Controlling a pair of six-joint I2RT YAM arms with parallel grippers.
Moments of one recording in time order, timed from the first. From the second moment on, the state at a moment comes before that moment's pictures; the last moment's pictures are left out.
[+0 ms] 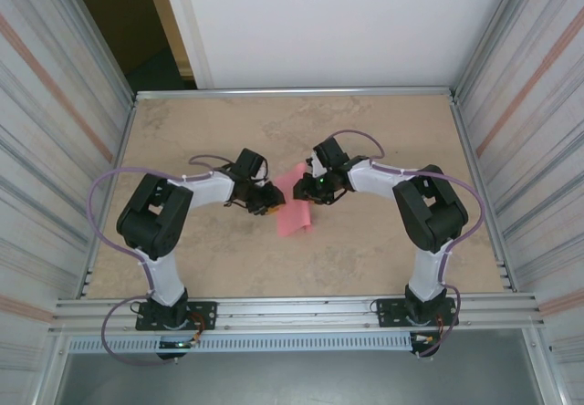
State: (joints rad) left arm -0.50 1.83 1.00 -0.27 0.46 -0.83; right arm 0.57 1.87 1.14 -0.33 -0.47 0.65
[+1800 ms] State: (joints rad) left arm -0.35 1.55 0.99 0.41 0.89 -1.13; right arm 0.34 1.64 1.12 0.31 -1.00 1.17
